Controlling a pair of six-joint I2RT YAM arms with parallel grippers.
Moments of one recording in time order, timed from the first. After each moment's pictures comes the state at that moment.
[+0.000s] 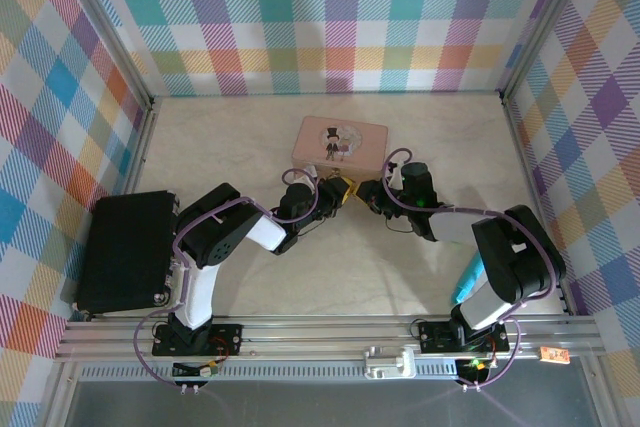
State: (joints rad) left arm -0.73 2.04 0.79 1.13 0.13 -1.53; right arm 0.41 1.58 0.61 0.46 -0.54 1.07
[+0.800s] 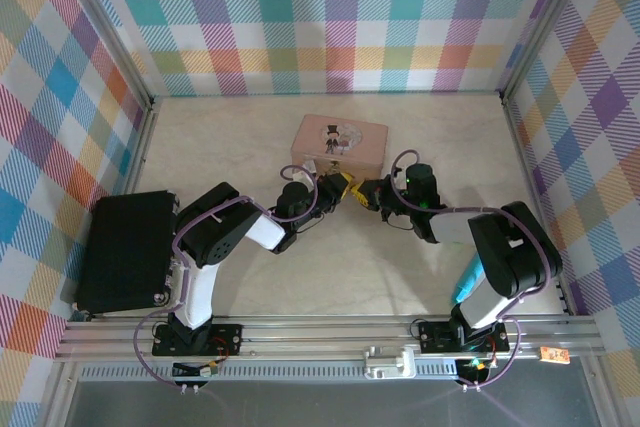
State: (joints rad) left arm -0.71 2.04 0.79 1.20 0.14 -1.40; right arm 0.39 1.65 0.56 0.75 -0.64 1.61
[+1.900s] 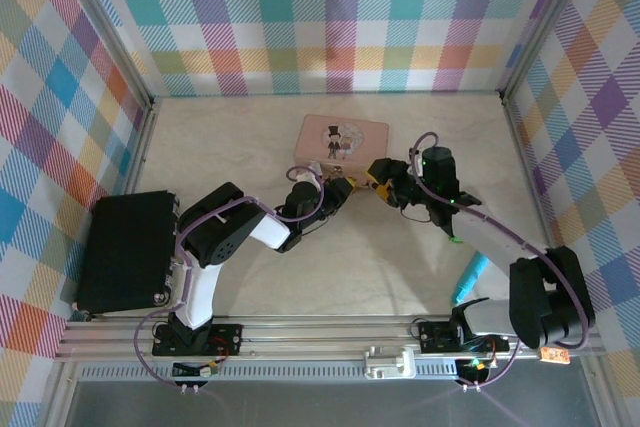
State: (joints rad) left arm -0.73 2.06 0.83 1.02 0.08 -1.34; right arm 0.33 1.30 0.72 0.06 -0.54 1.13
